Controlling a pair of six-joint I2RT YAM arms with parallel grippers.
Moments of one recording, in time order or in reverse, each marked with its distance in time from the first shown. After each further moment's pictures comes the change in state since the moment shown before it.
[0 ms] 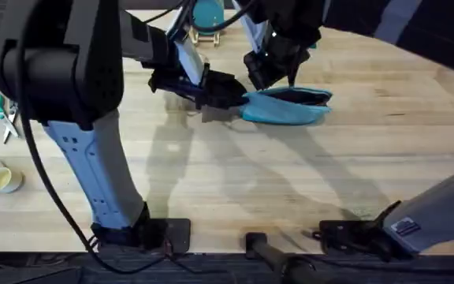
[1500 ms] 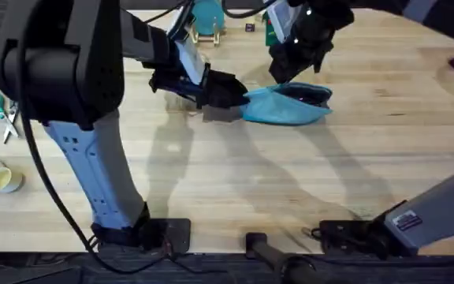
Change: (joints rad) left arm -0.004 0.000 0.000 0.002 0.006 0.000; right arm -0.171 0.000 0.002 -0.032 -0.117 -0.182
